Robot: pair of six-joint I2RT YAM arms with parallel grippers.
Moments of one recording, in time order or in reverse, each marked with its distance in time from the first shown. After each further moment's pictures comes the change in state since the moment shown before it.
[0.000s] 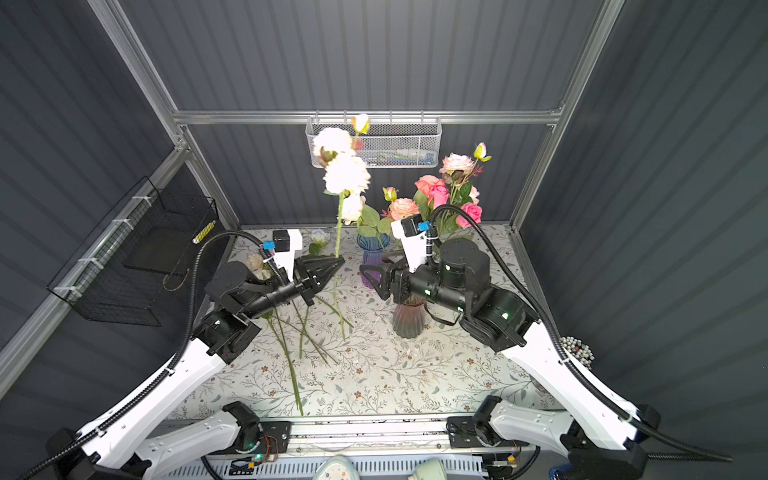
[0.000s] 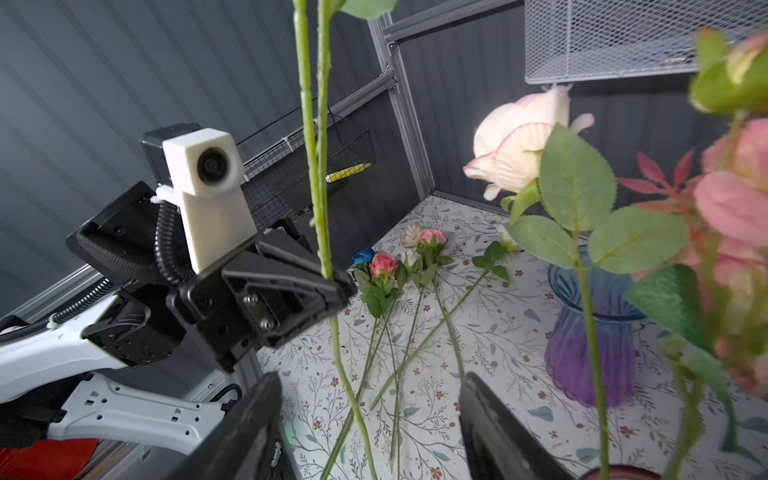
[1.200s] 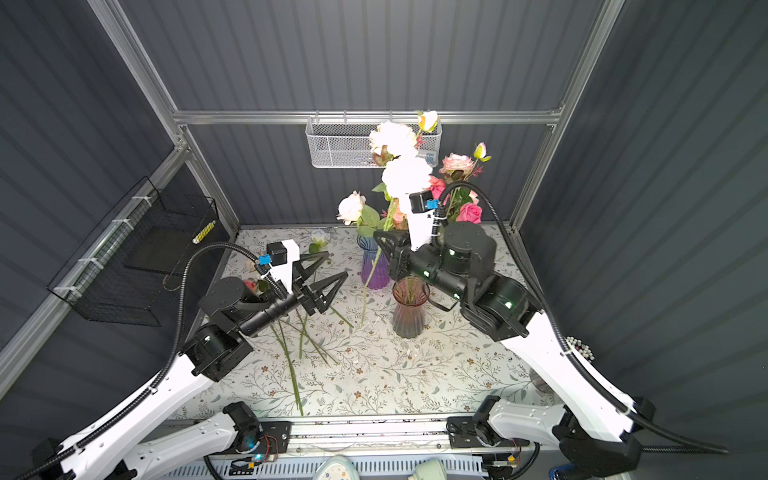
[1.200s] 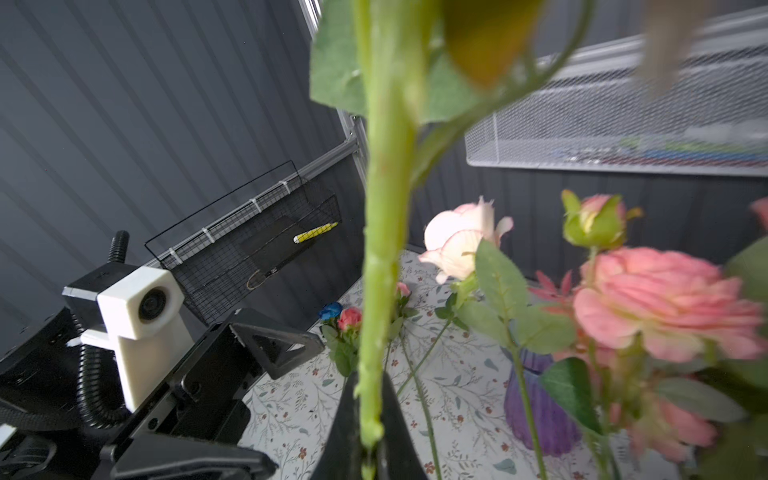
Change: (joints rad) left arm -0.087 -0.151 -0.033 -0.130 -0.333 0.113; right arm 0.005 0.018 0.185 -0.057 0.228 -0.071
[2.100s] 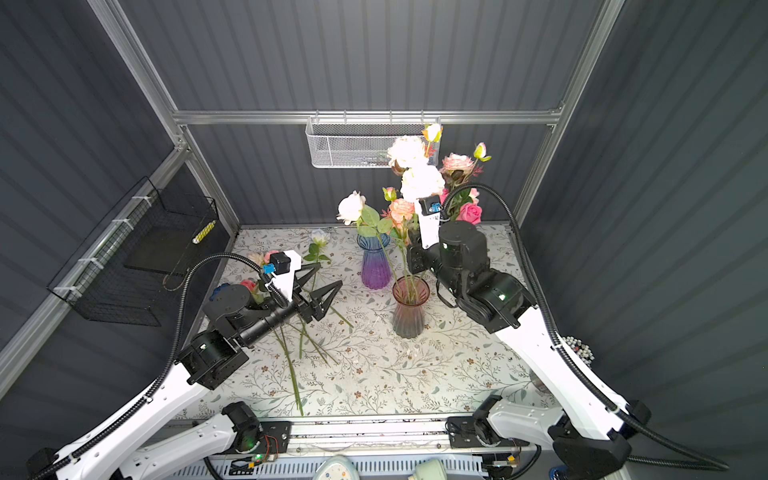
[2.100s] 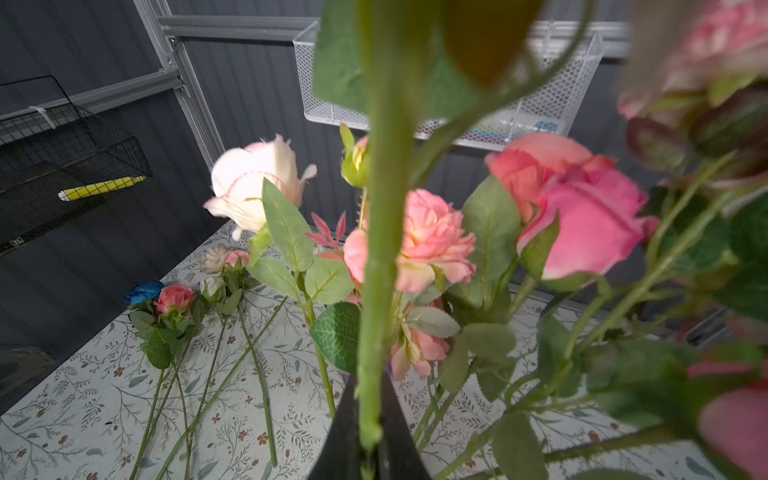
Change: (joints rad) left arm 0.000 -0.038 -0.065 -0.113 -0.092 0.030; right arm -0.119 0.038 -0.134 -0.068 0.229 -0.162
